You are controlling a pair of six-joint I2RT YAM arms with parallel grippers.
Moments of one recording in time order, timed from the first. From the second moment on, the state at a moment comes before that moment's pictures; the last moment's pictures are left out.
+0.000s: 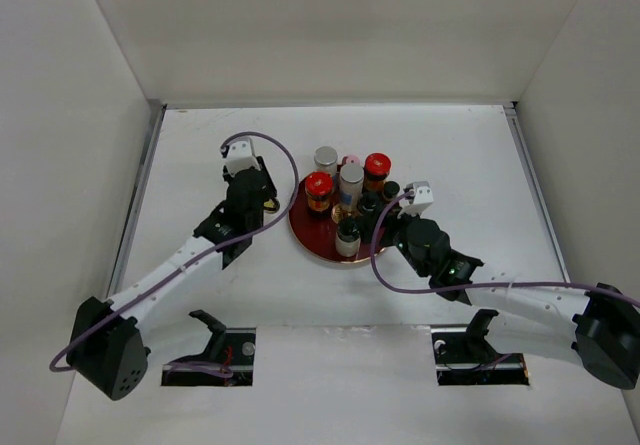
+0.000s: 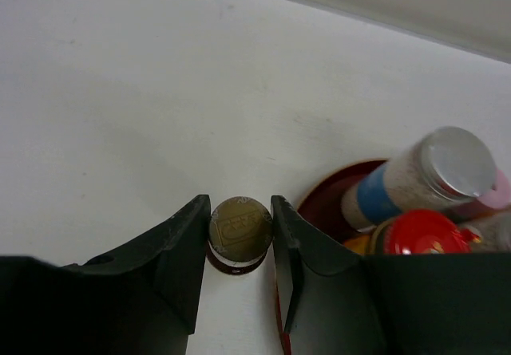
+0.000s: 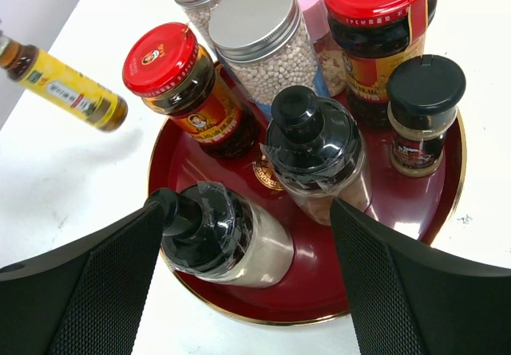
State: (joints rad) left arm -0.53 1.12 0.74 0.06 -0.63 -0.42; right arm 0.88 1.05 0.46 0.38 0.44 0.50
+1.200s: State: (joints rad) left arm -0.90 1.30 0.75 0.13 -0.60 -0.45; right arm 0.88 1.05 0.46 0.38 0.44 0.50
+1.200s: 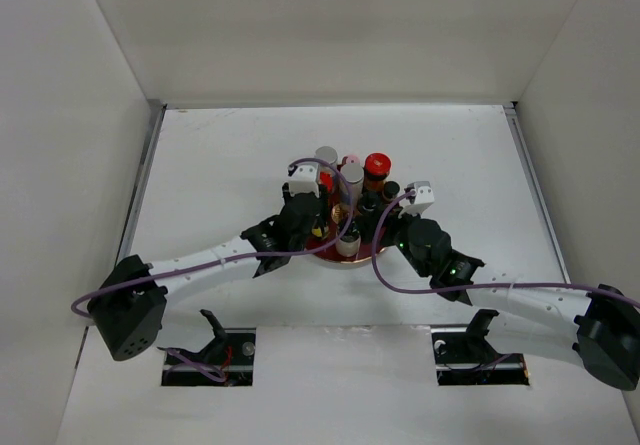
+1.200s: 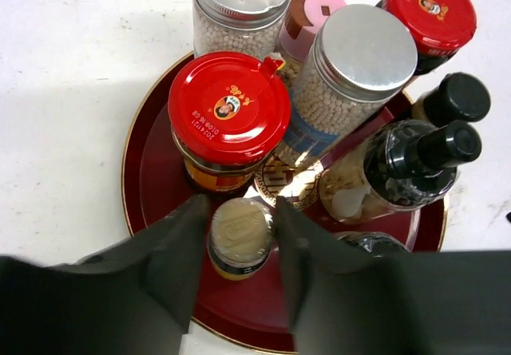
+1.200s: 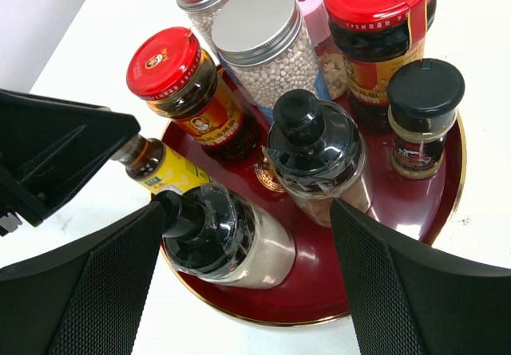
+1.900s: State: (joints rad) left arm -0.89 1.22 0.75 0.17 -0.59 -0.42; right arm 0.88 0.95 0.45 0.37 0.44 0.50
